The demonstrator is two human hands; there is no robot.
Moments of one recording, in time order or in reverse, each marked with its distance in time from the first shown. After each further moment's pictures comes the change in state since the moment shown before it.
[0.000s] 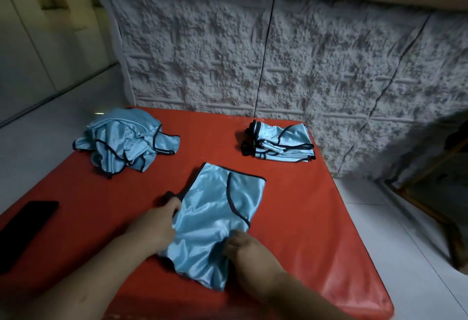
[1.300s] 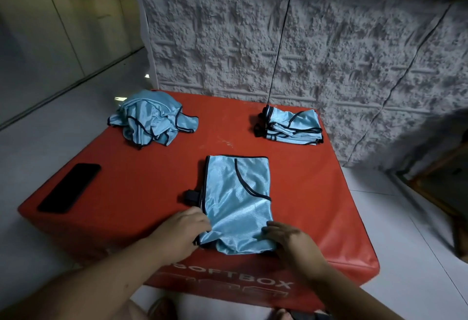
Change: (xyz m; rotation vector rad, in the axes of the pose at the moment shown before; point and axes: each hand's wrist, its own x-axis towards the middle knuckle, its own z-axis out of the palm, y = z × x) left_hand -0.085 -0.025 0.060 0.090 0.090 0.720; right_hand -0.101 0.016 -0.017 0.074 0.075 0.114
